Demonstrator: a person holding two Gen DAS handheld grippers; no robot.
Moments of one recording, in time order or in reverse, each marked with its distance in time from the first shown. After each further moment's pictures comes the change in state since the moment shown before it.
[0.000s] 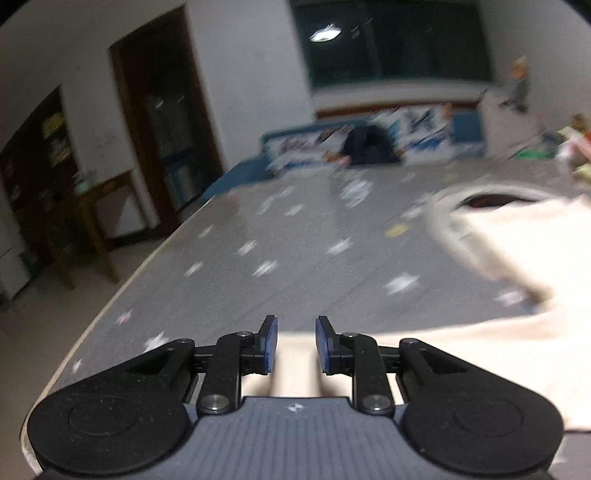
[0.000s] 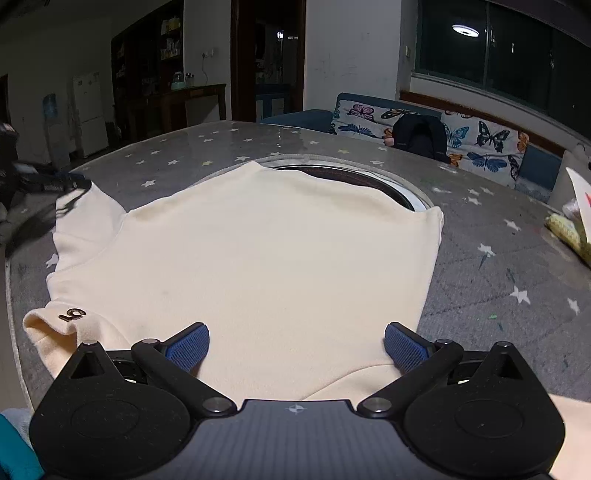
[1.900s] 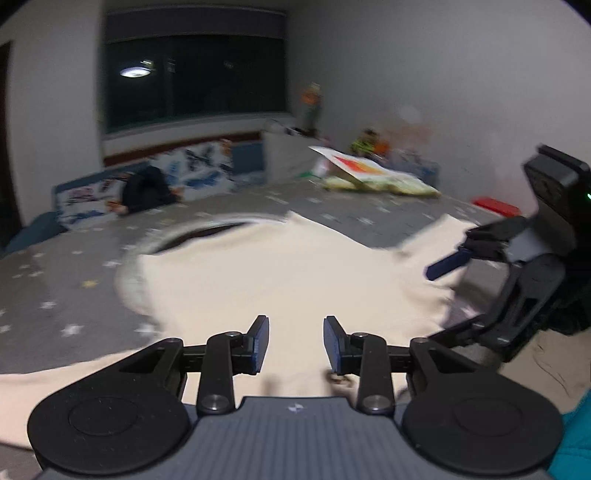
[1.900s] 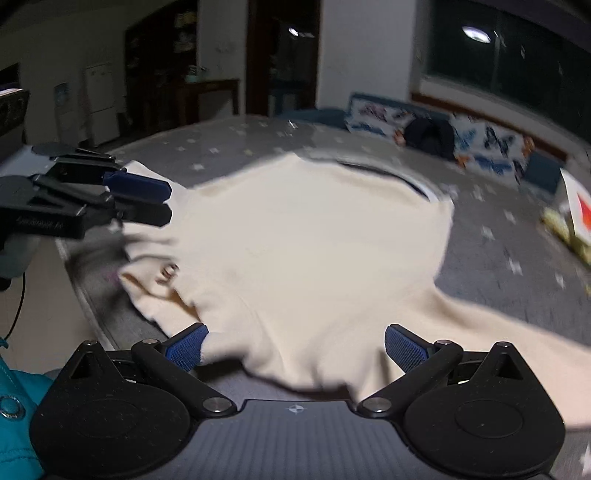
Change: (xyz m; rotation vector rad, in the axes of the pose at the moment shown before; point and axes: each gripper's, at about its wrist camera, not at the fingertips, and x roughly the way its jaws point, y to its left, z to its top) left arm -0.089 -0.157 -0.010 0.230 -0.096 -0.688; right arm -0.059 0.040 -0.033 -0.007 0.031 0.018
